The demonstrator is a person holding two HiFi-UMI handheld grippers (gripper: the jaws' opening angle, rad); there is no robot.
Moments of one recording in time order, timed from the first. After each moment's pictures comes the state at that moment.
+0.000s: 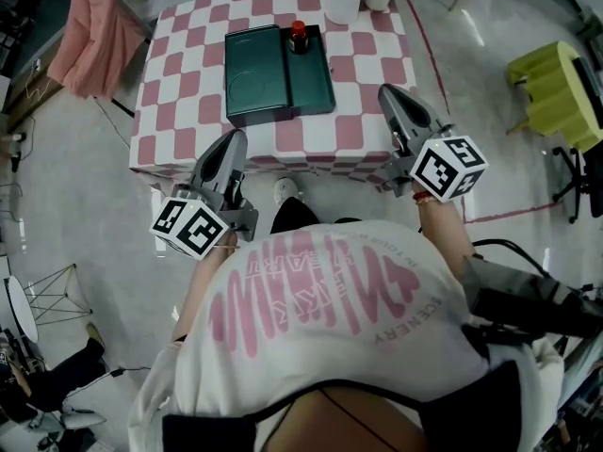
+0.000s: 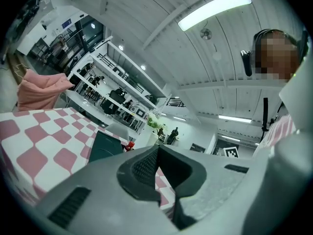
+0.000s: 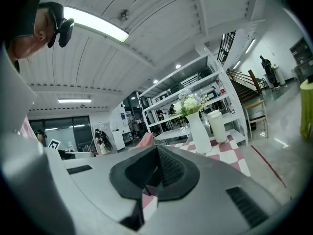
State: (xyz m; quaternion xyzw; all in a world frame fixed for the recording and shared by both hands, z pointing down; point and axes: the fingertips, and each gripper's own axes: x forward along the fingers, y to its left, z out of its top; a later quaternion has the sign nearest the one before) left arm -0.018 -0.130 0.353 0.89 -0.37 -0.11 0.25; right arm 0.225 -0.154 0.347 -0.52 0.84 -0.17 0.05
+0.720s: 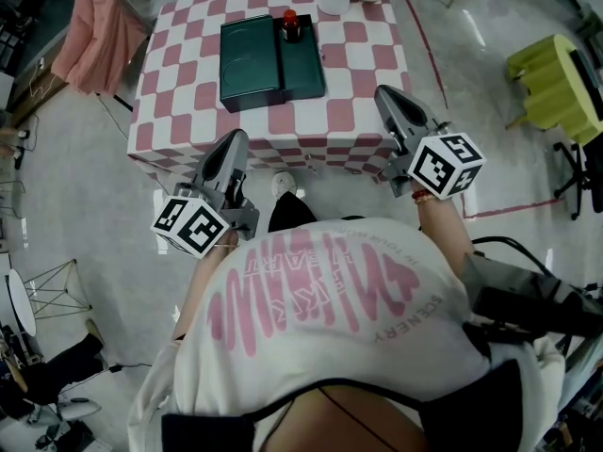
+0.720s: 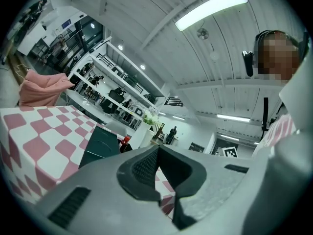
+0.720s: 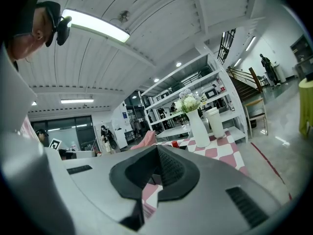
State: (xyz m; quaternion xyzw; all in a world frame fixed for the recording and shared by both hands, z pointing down) left arm -0.005 -0.080 0.356 0.89 -0.37 -0.10 0.25; right arm 0.231 -0.106 0.356 -0.51 0.84 -0.18 0.05
